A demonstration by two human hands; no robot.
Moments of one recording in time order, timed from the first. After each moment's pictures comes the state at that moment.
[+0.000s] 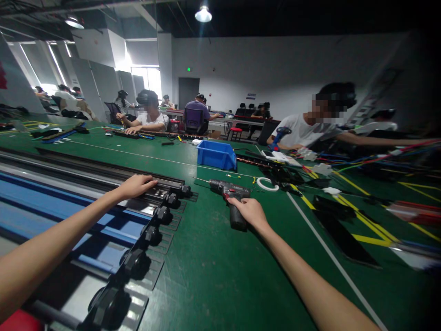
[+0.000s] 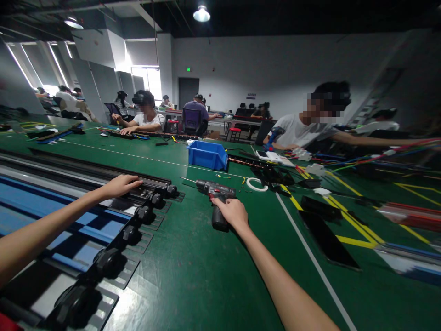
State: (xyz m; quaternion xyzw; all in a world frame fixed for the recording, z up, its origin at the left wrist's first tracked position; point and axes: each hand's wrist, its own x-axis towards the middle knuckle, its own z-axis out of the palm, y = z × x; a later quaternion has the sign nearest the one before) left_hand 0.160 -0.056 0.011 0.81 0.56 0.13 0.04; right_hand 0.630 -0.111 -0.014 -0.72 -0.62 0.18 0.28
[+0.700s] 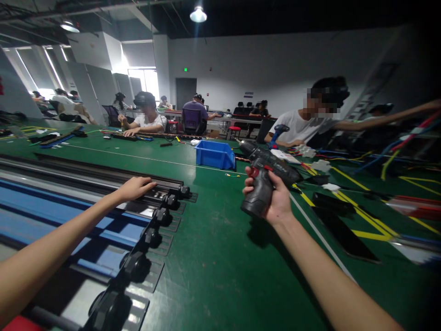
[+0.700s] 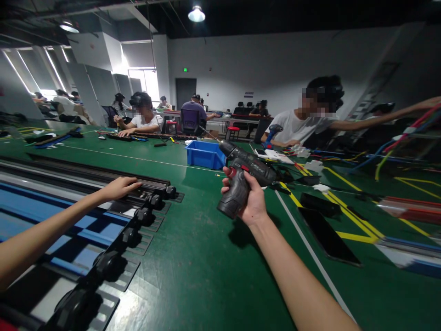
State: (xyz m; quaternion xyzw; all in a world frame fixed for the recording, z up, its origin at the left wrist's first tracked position) left_hand 0.161 -0.057 0.012 0.81 0.57 0.13 0.05; right_hand 0.627 -0.140 0.072 -0.16 -0.31 0.70 0.62
